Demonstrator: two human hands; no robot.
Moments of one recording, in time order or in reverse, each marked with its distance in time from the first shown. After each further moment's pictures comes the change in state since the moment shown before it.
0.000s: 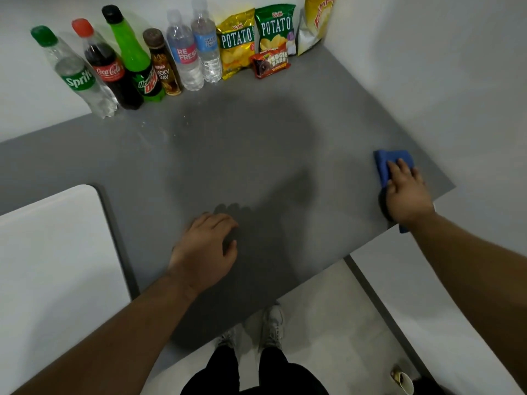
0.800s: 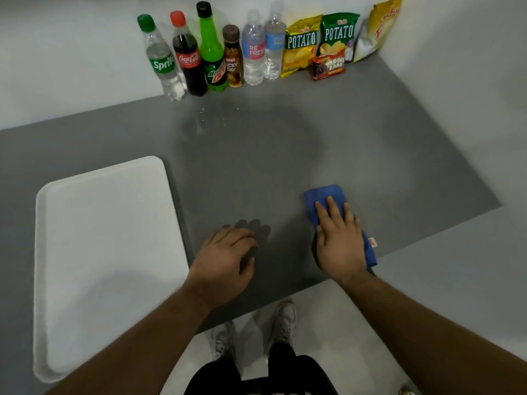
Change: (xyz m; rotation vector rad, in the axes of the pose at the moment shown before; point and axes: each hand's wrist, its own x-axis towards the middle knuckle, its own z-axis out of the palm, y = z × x) left_hand -0.094 -0.038 -0.008 -0.091 0.005 0.000; right_hand -0.155 -0.176 0.097 -0.094 -0.079 -0.345
